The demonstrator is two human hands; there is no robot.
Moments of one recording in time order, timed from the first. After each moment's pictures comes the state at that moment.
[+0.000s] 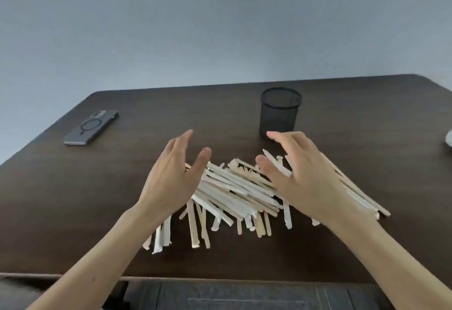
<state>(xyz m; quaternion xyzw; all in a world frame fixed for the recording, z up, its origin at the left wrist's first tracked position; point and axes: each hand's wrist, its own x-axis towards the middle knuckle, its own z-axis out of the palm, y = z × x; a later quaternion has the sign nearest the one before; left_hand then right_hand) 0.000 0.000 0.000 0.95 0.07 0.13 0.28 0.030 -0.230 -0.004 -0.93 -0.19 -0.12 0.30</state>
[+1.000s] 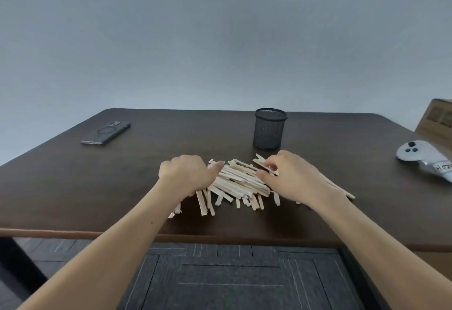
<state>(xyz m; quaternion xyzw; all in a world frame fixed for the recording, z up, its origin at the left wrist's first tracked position) -0.019 -0.019 -0.003 0.99 0.15 -0.03 0.05 -0.001 -0.228 -0.008 -0.98 -0.16 -0.07 0.12</state>
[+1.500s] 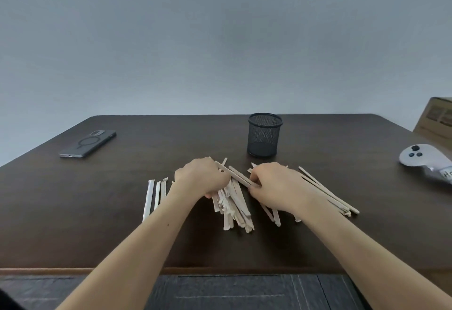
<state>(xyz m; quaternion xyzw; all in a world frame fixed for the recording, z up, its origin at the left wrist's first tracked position) 0.036 -0.046 -0.010 0.98 0.13 -0.03 0.14 0.037 -0.210 -0.014 -0.98 -0.18 -0.02 0.06</state>
